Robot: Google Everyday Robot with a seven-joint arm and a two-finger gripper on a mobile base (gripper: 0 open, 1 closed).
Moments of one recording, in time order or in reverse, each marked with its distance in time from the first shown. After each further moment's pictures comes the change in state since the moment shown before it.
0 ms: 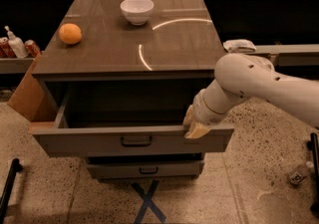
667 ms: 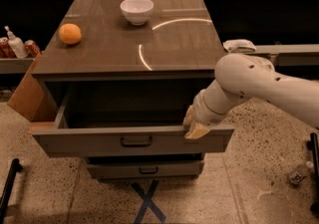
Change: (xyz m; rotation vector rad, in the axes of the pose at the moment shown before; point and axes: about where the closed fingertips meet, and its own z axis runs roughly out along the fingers) arm -0.001 0.003 0.001 -0.006 -0.003 -0.001
